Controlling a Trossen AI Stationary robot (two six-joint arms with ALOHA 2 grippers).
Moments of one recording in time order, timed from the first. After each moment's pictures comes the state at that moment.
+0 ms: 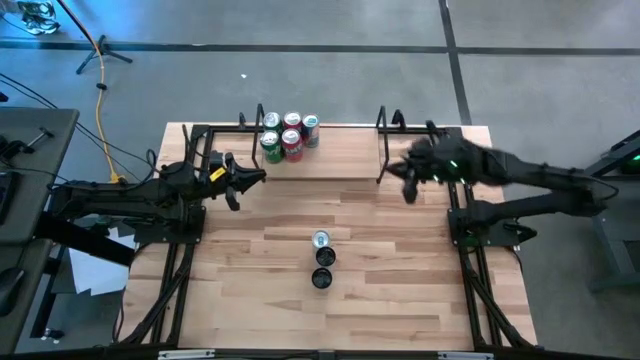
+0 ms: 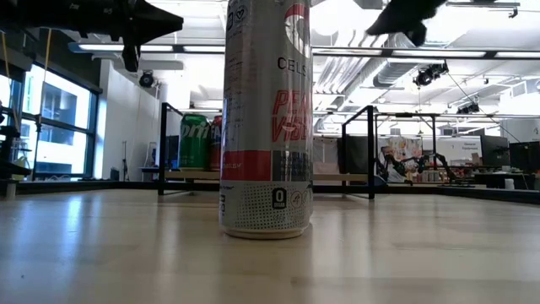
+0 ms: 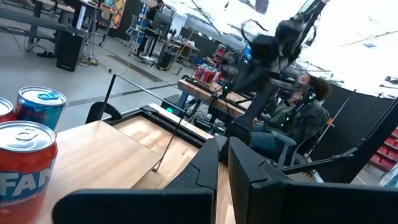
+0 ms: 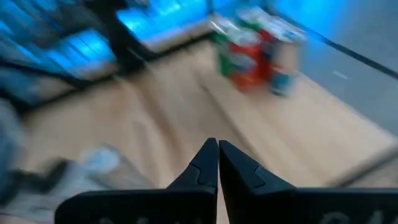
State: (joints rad) left arm 0.10 0.57 0.35 0.30 -0.19 -0.43; right arm -0.15 0.89 0.95 -0.53 0.12 0.28
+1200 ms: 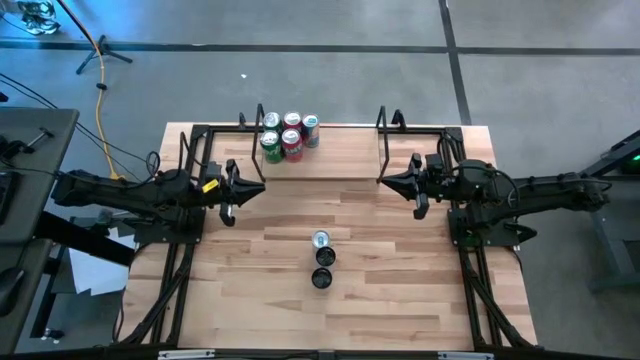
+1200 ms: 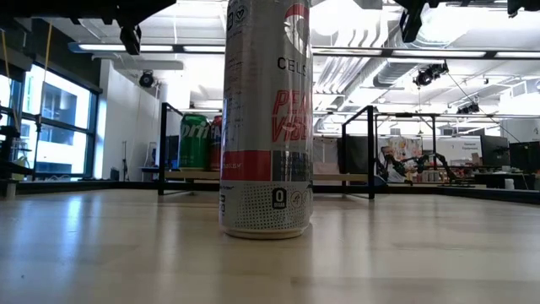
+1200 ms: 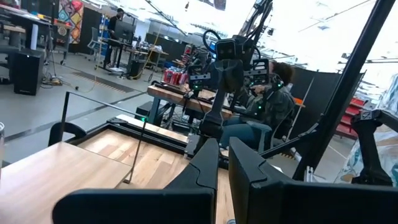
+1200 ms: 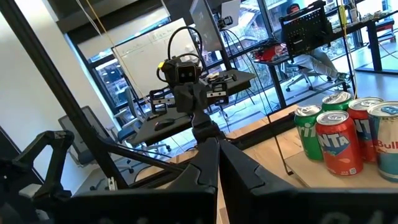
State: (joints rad) left arm -0.07 0.57 0.35 0.36 -0.22 -0.28; right arm 0.01 0.73 0.57 0.26 0.10 0.38
